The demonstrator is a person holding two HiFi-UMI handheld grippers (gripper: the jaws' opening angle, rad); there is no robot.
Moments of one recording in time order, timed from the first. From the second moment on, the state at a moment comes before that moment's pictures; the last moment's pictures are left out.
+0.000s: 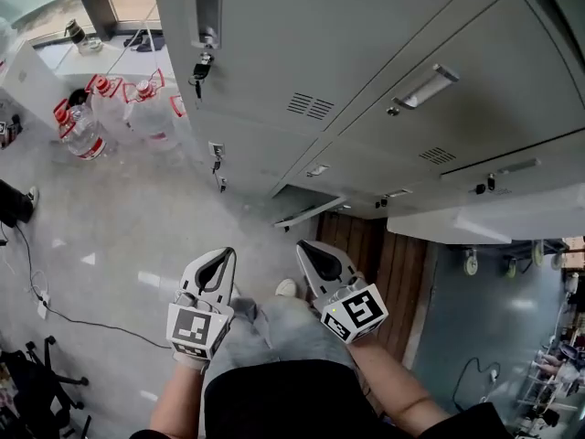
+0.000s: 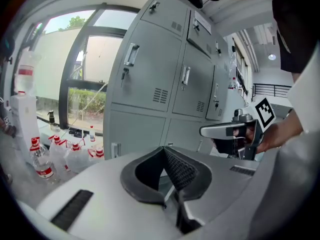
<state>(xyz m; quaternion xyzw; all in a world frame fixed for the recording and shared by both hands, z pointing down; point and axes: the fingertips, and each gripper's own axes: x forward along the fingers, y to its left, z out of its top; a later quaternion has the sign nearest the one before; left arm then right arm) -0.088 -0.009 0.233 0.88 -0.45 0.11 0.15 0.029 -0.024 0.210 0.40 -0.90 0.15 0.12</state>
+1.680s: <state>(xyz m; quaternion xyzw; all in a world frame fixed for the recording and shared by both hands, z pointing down) -0.036 -0.019 0.066 0.89 -0.45 0.09 0.05 0.084 -0.013 0.069 0.42 -0.90 0.12 0.02</state>
